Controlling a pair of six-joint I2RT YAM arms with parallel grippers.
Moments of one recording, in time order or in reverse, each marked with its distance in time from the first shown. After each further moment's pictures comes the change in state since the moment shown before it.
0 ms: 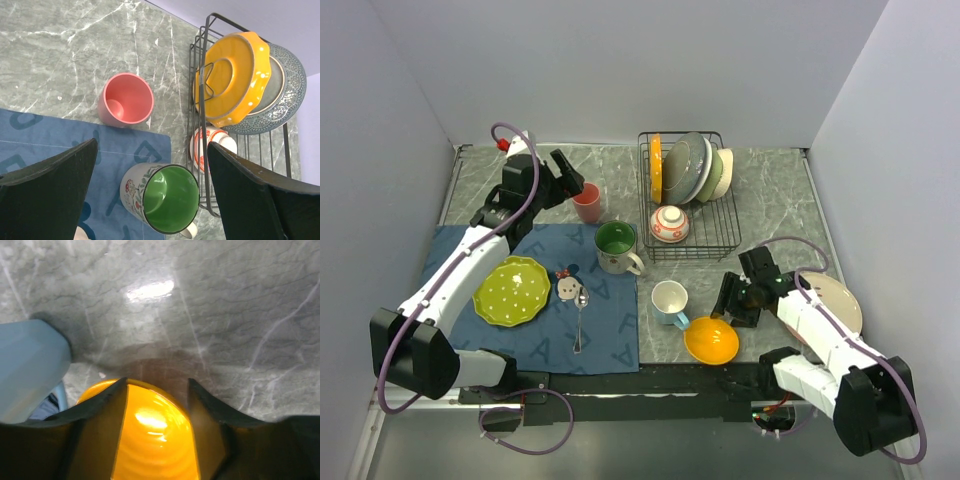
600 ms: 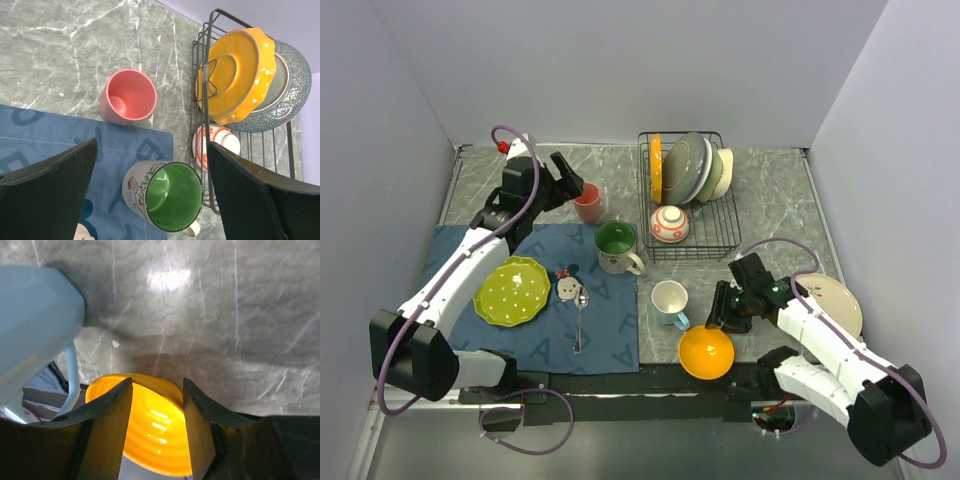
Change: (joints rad) left arm 0.000 -0.010 -0.022 0.006 0.000 0.000; right arm 0.145 -0.064 -0.001 -0.041 -0.029 0.032
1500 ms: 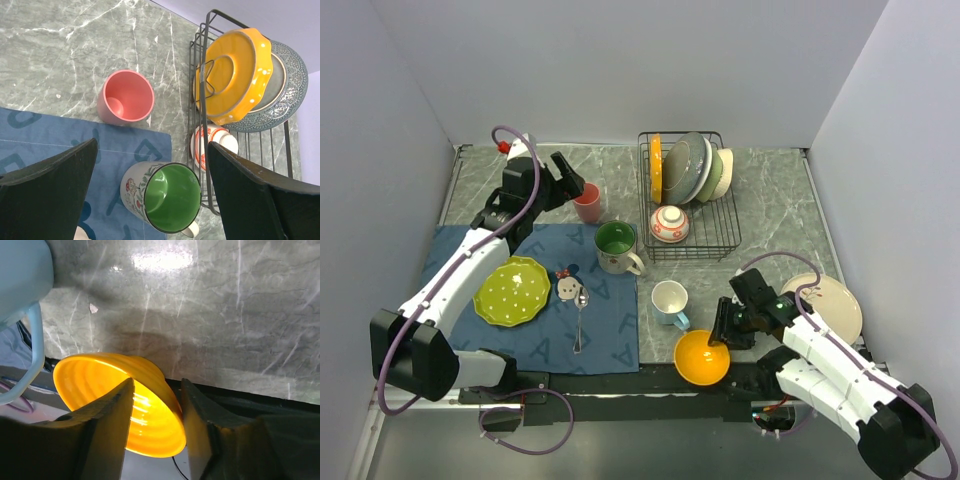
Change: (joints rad) left arm 0.000 0.000 -0.009 0.019 0.008 0.000; right arm 0.069 -0.146 -0.085 -0.087 -0.028 0.051
